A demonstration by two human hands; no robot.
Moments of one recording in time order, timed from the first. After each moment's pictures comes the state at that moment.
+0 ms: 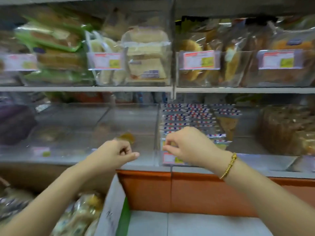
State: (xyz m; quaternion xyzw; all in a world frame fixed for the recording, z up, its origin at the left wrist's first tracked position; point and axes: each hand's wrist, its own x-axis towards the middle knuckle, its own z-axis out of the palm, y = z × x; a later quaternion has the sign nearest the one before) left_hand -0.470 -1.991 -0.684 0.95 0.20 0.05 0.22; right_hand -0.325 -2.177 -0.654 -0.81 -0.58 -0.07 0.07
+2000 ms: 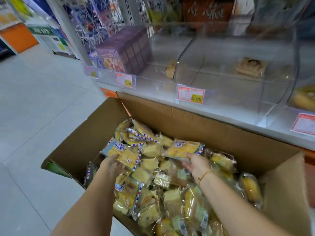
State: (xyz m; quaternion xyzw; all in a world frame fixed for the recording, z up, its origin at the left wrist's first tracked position) left_hand -0.811 -1.638 -0.963 0.12 0.68 0.32 0.65; right_hand -0.577 -1.781 -0.975 -0.61 0.16 0.54 0.55
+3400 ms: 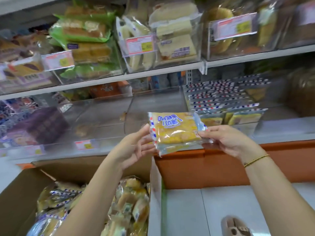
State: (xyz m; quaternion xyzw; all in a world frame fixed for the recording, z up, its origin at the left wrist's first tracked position) left_hand -0.518 -1.946 -0.706 0.59 0.22 0.06 0.77; right_hand -0.361 -2.160 -0.721 -0.62 -0.16 0.38 0.67
